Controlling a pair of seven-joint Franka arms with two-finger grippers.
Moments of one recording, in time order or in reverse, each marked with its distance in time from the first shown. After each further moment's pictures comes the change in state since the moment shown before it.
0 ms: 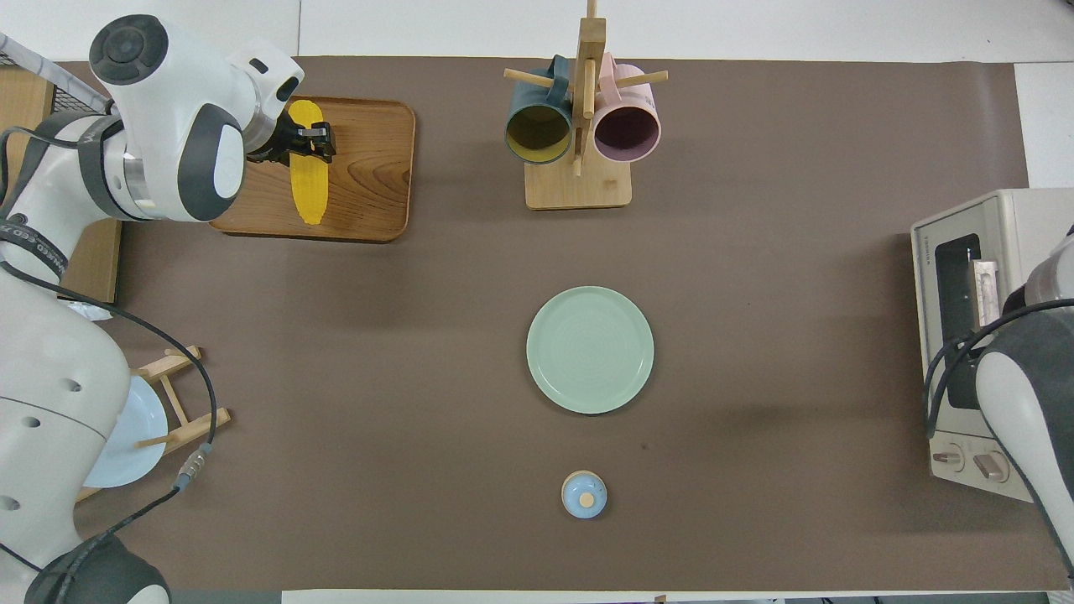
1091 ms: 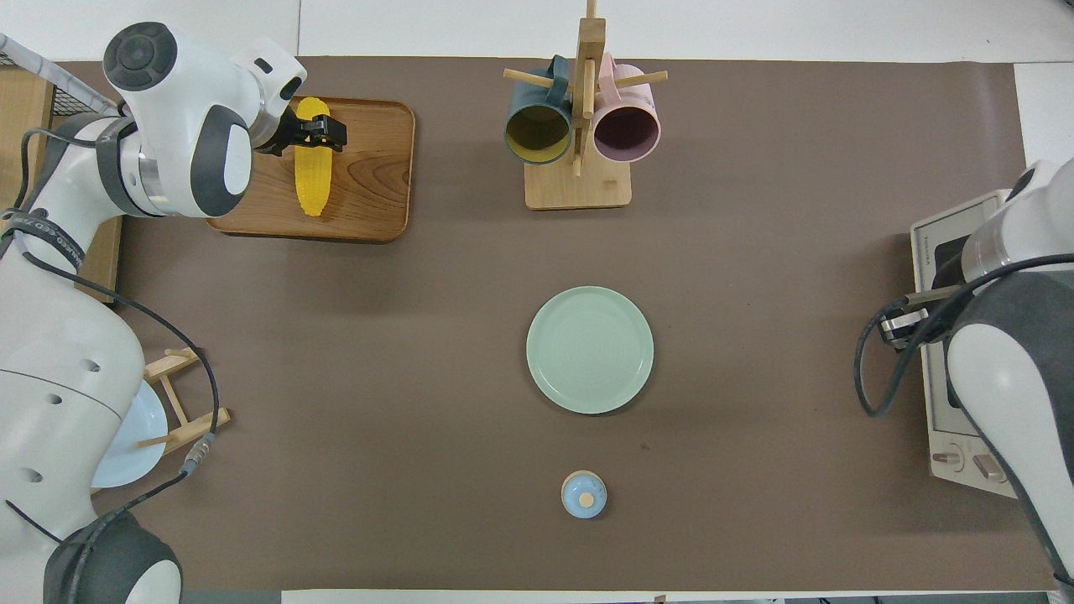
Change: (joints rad) left arm 0.004 0.041 -0.004 0.047 0.010 0.022 0.044; right arm 0.103 0.108 0.006 0.214 0.193 -0.170 0.137
